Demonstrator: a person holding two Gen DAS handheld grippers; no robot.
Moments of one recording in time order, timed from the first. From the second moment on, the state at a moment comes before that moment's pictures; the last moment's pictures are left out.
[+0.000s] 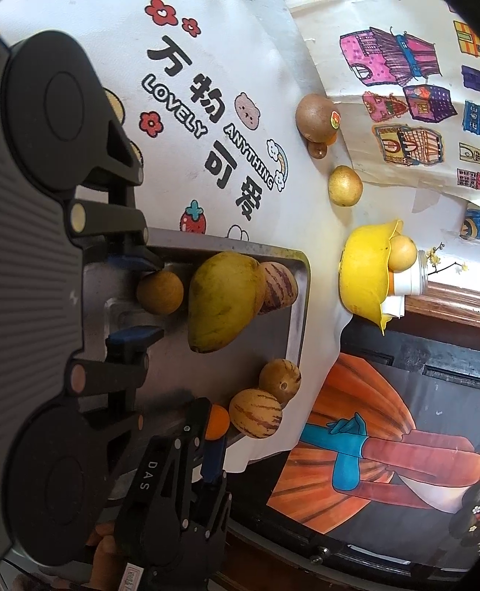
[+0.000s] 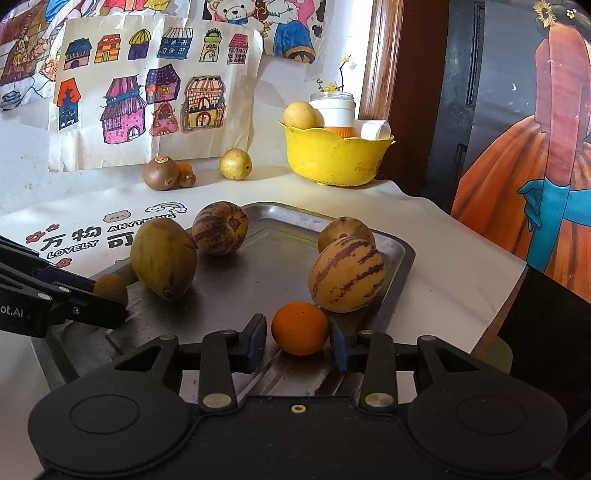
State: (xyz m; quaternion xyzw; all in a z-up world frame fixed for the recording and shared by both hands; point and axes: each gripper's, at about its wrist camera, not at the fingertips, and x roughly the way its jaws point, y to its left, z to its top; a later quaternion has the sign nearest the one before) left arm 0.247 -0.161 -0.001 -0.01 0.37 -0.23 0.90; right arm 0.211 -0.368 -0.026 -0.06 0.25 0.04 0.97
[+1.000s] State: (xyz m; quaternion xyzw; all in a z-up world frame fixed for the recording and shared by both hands) left arm 0.150 -0.078 0.032 -0.07 0.34 -0.12 0.93; right arm 0.084 -0.324 0.024 0.01 0.25 0.05 0.97
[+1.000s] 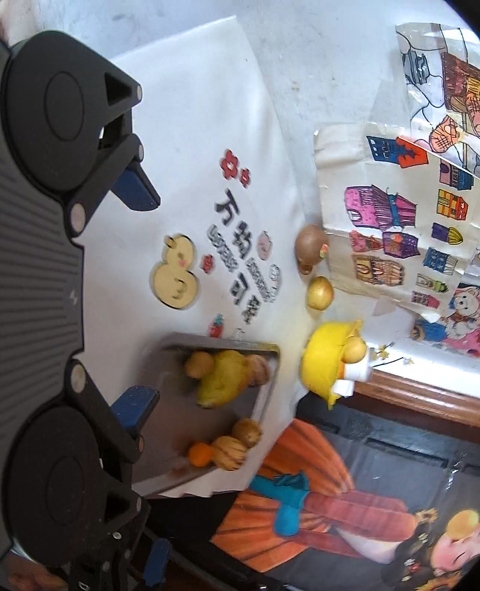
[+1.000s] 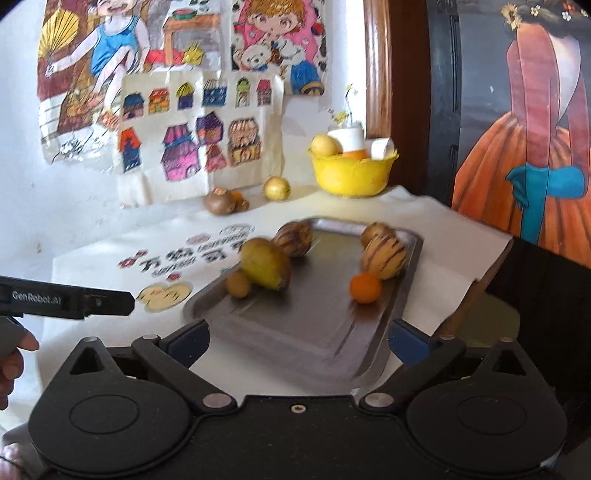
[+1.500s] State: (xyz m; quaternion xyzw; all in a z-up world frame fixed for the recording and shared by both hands) left arm 0.117 -0.023 0.042 0.01 0.38 -0.12 0.92; right arm 0.049 -0.252 0.051 -0.03 0.34 0.15 0.93
